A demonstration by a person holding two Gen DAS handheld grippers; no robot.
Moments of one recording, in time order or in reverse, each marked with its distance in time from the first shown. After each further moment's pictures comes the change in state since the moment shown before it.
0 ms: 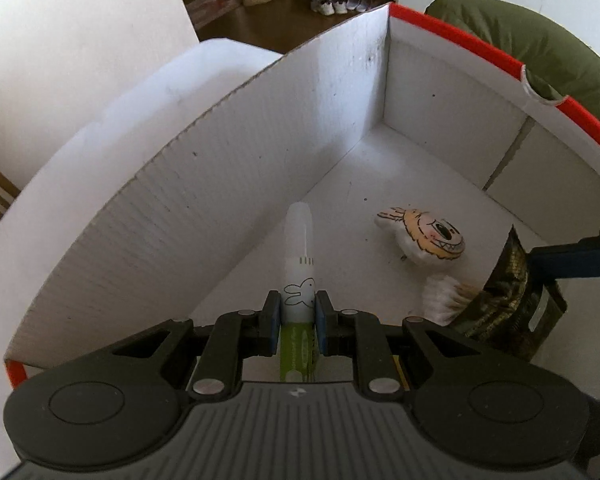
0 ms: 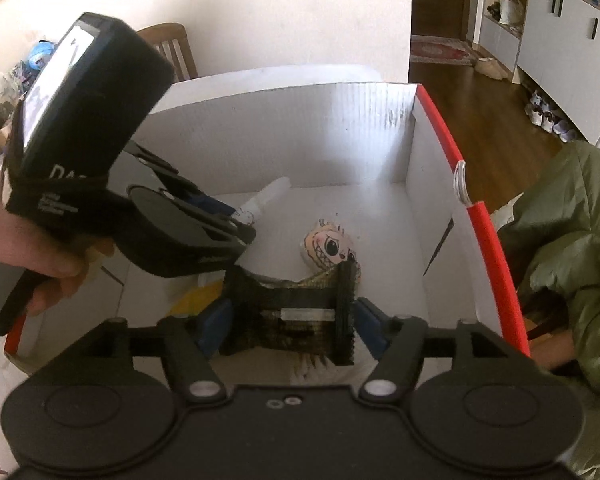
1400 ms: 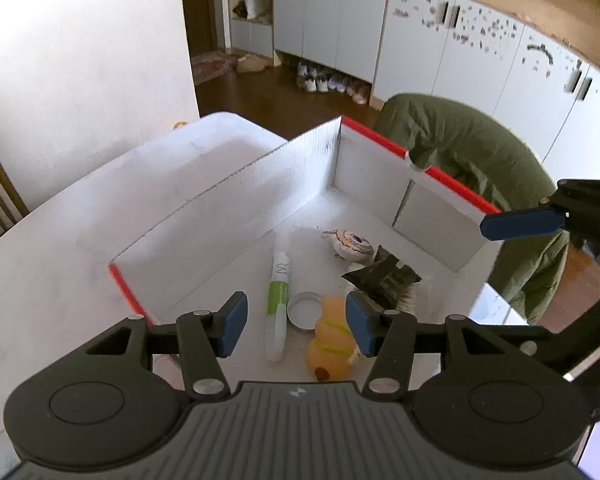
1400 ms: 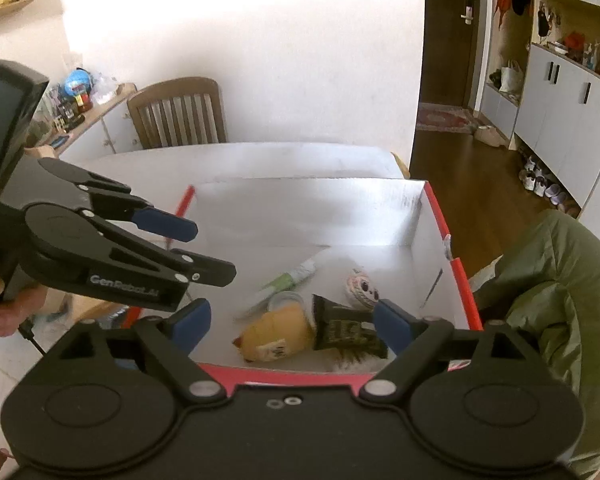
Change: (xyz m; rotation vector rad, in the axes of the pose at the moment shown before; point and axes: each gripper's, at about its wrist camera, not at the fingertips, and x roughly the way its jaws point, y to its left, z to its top) left arm -0.139 0.018 -0.071 -0.095 -0.249 -0.128; right arm -0.094 0.053 -0.019 -0.073 -0.194 -0.016
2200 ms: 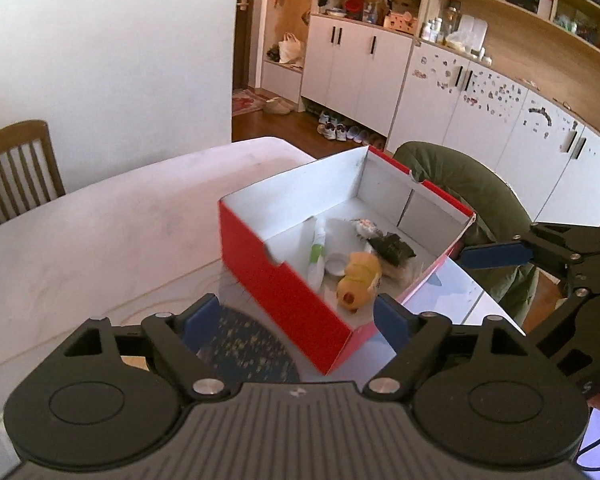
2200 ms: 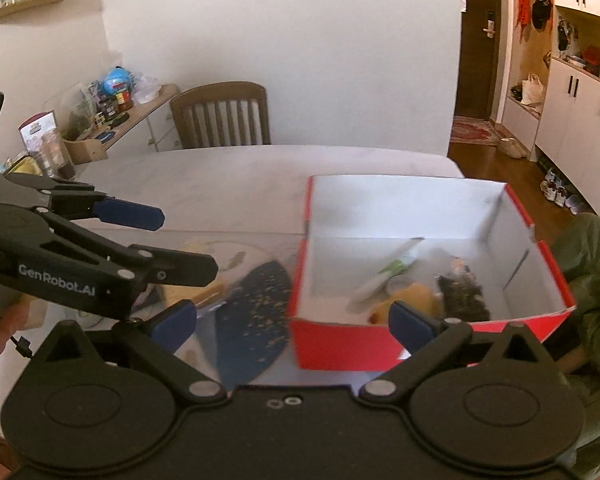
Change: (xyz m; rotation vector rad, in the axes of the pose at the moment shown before) left arm -0.125 0.050 -0.100 -0.126 -0.155 0.007; right arm -0.018 0.119 -0.025 -0.025 -0.027 0.046
